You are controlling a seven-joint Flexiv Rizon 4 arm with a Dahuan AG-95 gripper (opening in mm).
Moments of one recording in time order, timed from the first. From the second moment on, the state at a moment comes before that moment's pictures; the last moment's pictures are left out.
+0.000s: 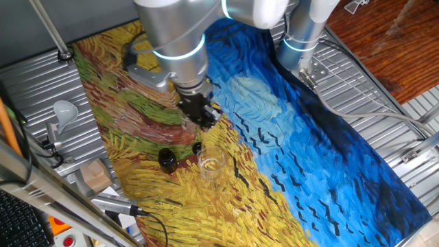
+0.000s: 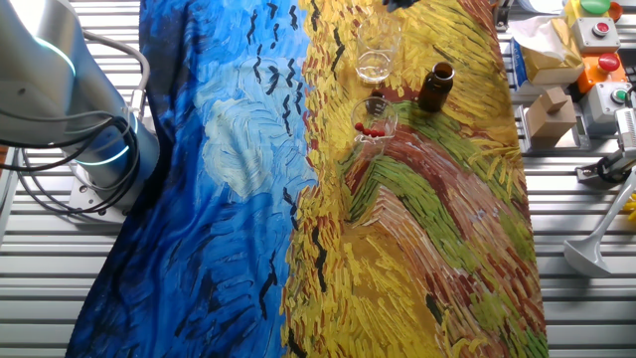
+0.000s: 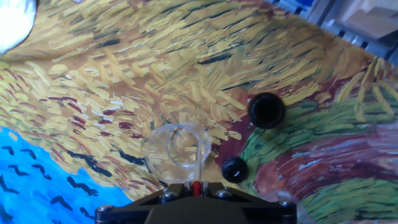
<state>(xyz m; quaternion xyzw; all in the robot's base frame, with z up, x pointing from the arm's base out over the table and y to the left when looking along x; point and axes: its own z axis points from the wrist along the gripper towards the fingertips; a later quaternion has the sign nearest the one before) 0.467 0.197 0.229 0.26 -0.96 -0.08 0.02</state>
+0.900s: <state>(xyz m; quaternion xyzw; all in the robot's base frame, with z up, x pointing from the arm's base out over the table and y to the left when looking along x) 0.463 0.197 0.228 0.29 -0.95 -0.09 0.03</state>
